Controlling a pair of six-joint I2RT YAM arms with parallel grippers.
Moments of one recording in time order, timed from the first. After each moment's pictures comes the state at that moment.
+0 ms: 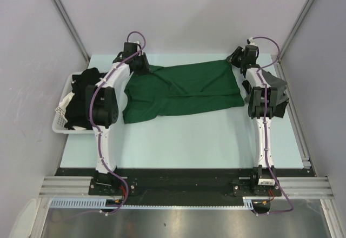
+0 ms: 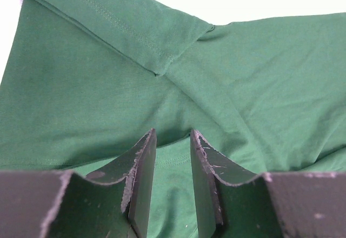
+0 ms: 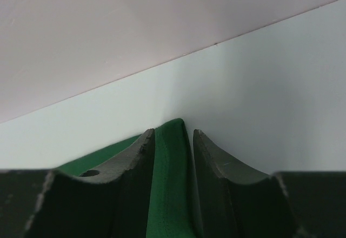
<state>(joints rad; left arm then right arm) -0.15 2.24 1.93 -0.45 0.17 -0.39 -0.04 2.82 2.47 -0.04 -0.25 0.53</state>
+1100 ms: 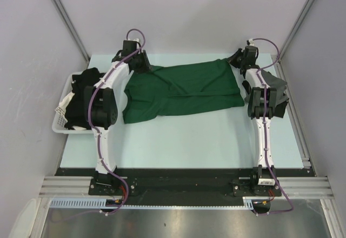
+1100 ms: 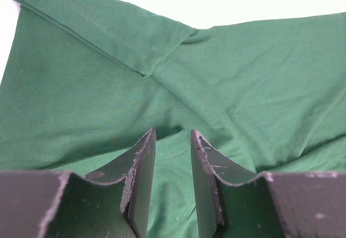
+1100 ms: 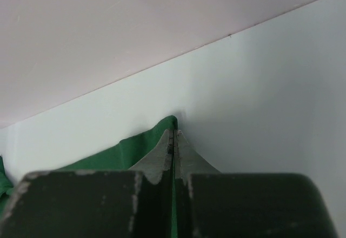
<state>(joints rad) -0.16 2.21 1.93 -0.46 0.19 -0.39 -0.04 2.84 2.48 -0.03 -0.30 0.60</state>
